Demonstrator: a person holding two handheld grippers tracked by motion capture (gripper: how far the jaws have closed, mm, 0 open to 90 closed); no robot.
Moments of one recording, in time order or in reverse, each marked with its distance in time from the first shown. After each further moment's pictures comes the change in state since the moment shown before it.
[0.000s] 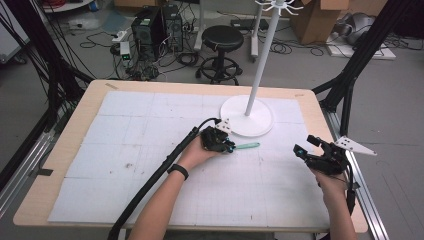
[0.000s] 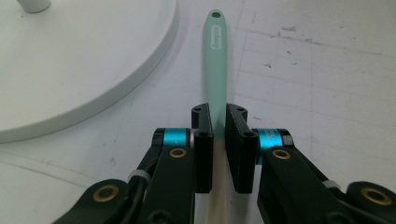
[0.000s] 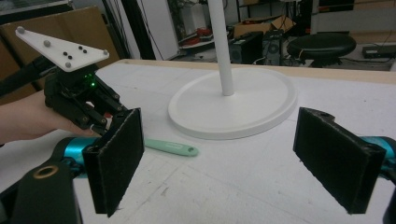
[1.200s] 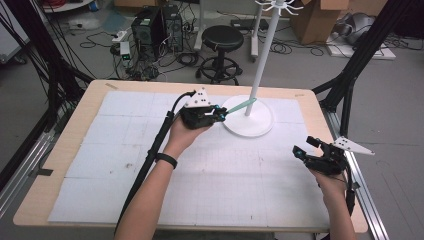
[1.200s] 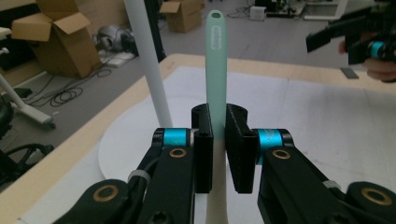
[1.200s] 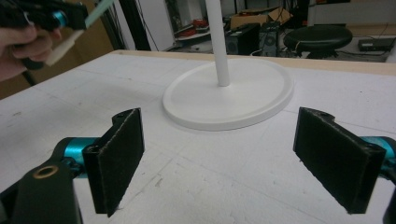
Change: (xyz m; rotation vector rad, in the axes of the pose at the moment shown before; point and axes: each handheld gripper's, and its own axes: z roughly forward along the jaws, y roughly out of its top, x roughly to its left) left arm 0.006 0.036 -0.107 -0.410 0.209 -0.004; right arm -0.001 -0.003 0.002 0.034 -0.019 -0.011
